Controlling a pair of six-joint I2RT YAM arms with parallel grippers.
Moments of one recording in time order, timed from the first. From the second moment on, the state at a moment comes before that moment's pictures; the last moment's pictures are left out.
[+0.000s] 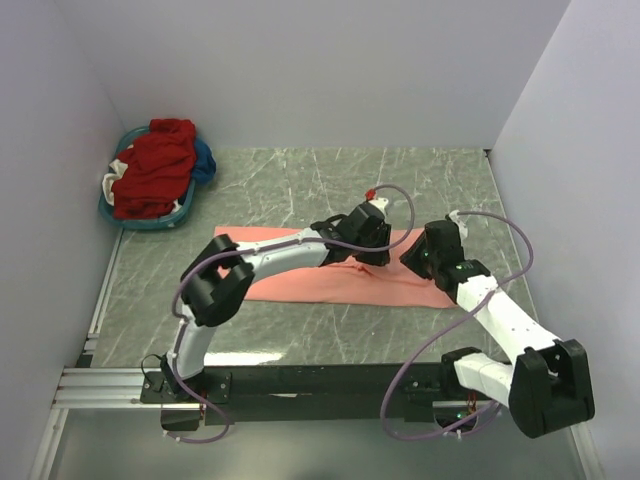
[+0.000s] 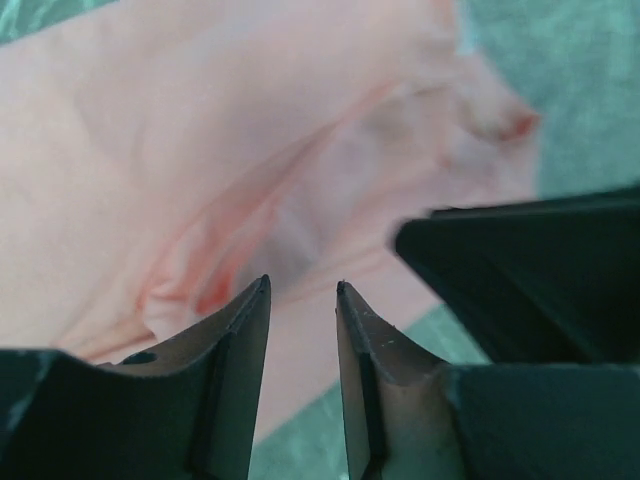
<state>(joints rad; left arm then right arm) -0.96 2.04 1.57 -0.22 0.02 -0.59 0.24 1.08 0.62 -0.30 0.10 0.82</state>
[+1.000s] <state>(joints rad) -0.75 1.60 1.07 -0.30 -0.24 -0.70 0.11 1.57 0.80 -0.26 0.03 0.85</state>
